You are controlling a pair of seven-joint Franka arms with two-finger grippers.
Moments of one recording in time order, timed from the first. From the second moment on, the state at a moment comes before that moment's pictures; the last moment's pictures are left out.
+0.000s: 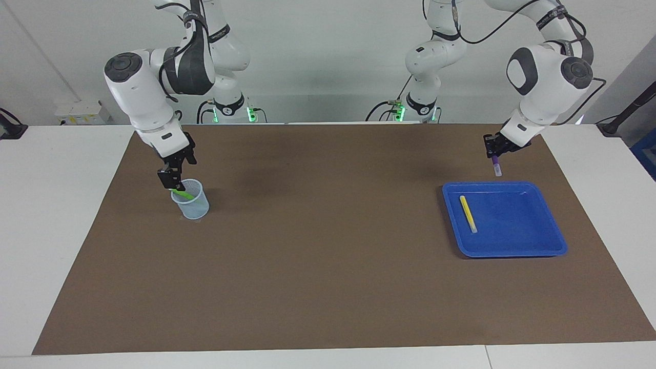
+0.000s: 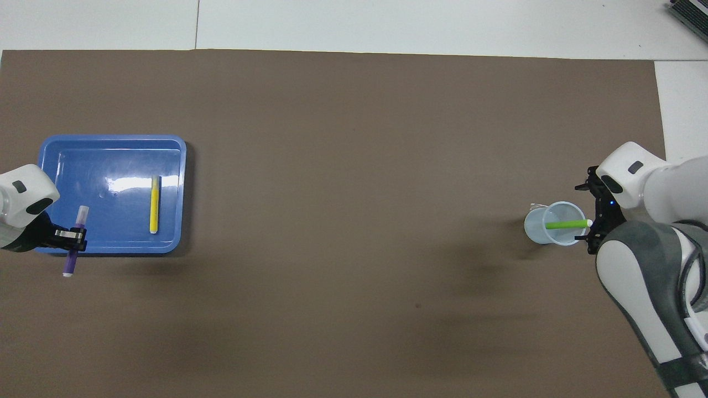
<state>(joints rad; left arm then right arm) 0.46 -0.07 -0.33 -2.13 0.04 1.92 0.22 -0.28 -0.09 0.22 -2.16 0.00 2.11 -1.55</state>
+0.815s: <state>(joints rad) 0.48 0.16 -0.34 -2.13 0.10 2.21 0.12 -0.36 -0.08 0.22 -2.25 -0.02 2.22 -1.60</state>
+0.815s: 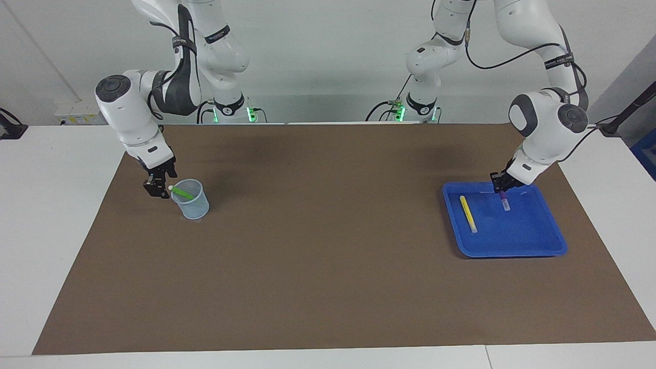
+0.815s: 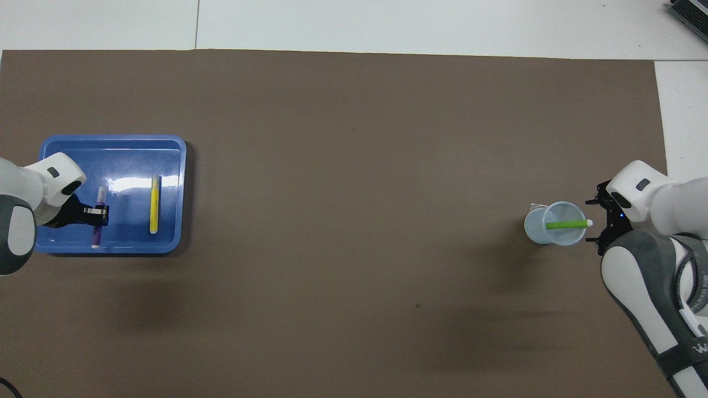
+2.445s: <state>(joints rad) 0.47 0.25 -0.35 -2.09 0.19 2.27 -0.03 -0.36 -0.08 0.23 -2.27 -0.02 2.24 -1.46</state>
